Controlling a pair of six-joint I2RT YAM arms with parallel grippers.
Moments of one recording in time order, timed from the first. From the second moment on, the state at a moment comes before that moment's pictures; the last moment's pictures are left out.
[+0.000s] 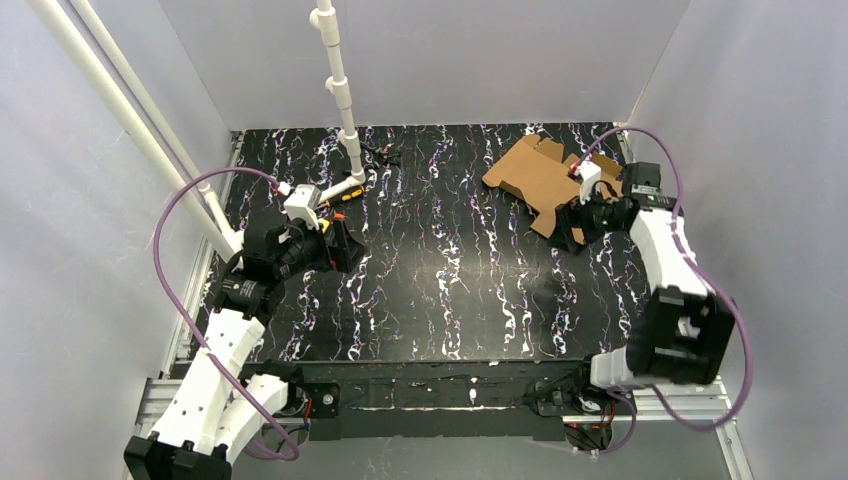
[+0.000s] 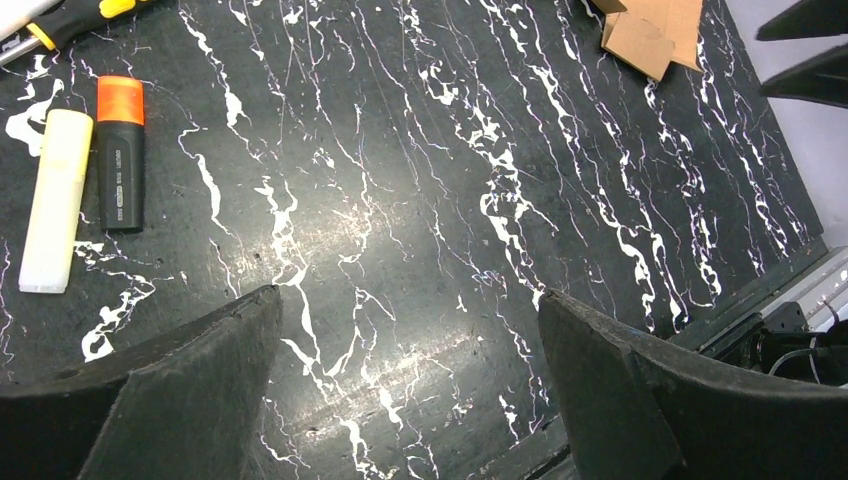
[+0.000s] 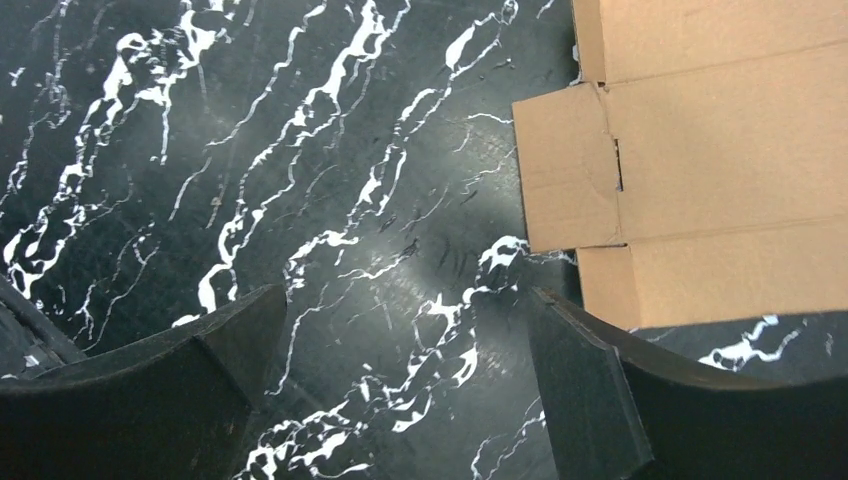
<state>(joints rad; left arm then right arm) -0.23 0.80 0.79 -0.46 0.34 -0.25 -0.16 1.35 1.07 -0.73 -0.70 -0.62</state>
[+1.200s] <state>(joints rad) -0.20 0.86 0.79 -0.46 0.42 -0.26 -0.15 2.01 1.46 -0.76 -0.68 -0.59</state>
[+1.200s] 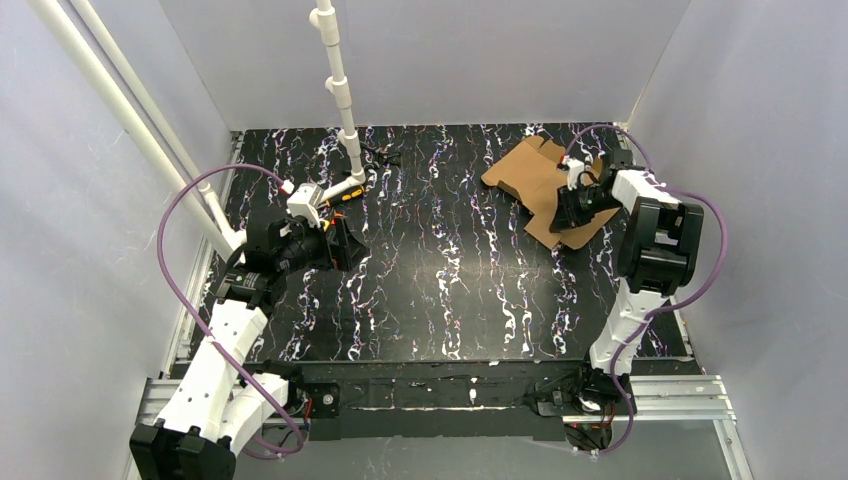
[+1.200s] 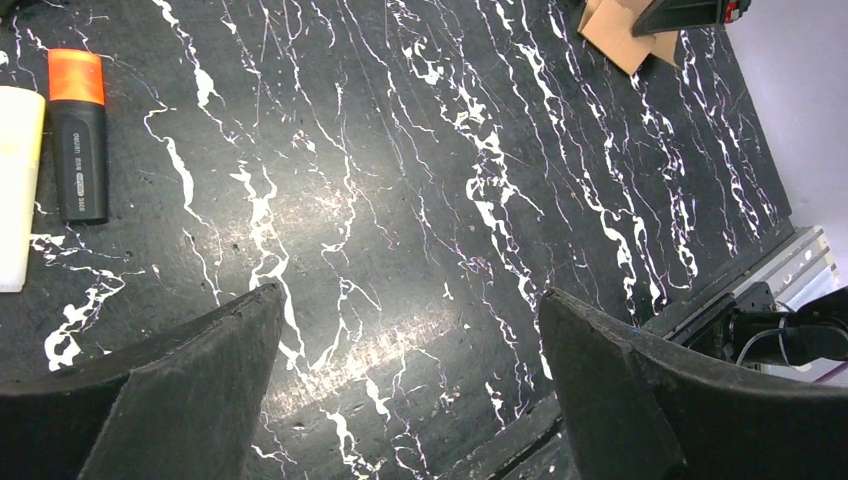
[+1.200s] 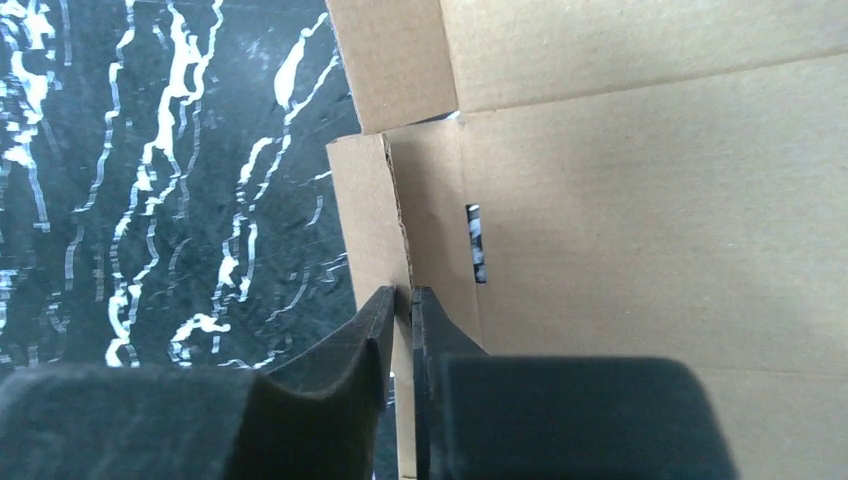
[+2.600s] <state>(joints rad) -0.56 1.28 0.55 -0.06 0.22 -1.20 0.72 1.68 0.99 -0.77 -0.72 -0.91</state>
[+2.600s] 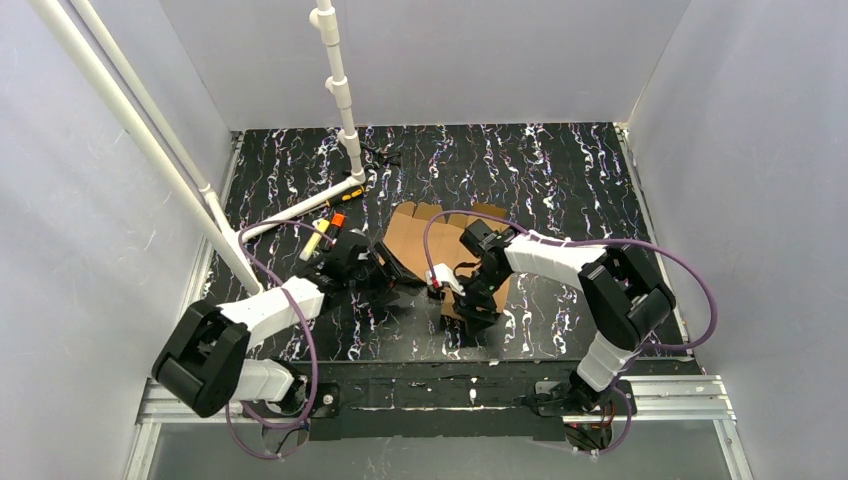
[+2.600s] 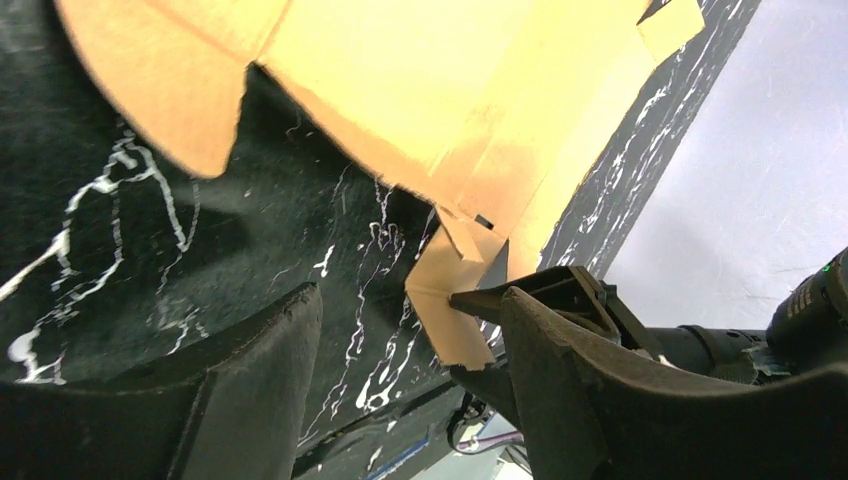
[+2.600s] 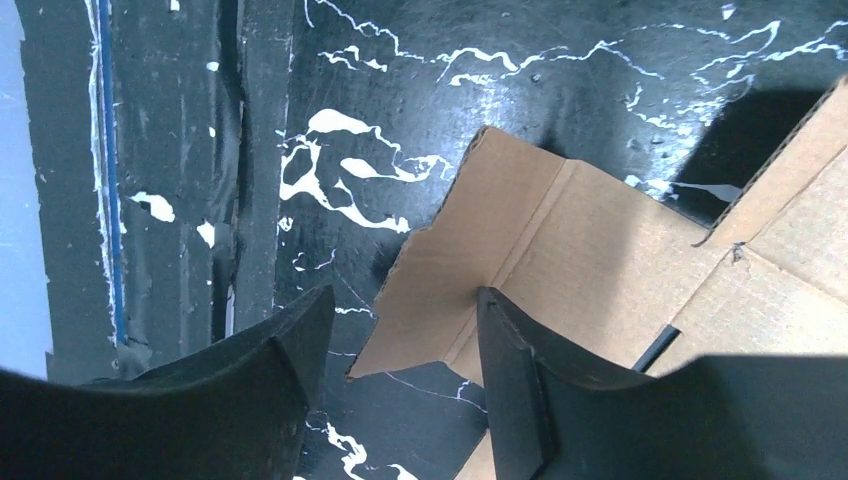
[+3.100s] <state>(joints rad) -0.72 1.47 0.67 -0.05 0.07 -1.23 0.72 1.71 1.03 -0.88 -0.72 -1.01</state>
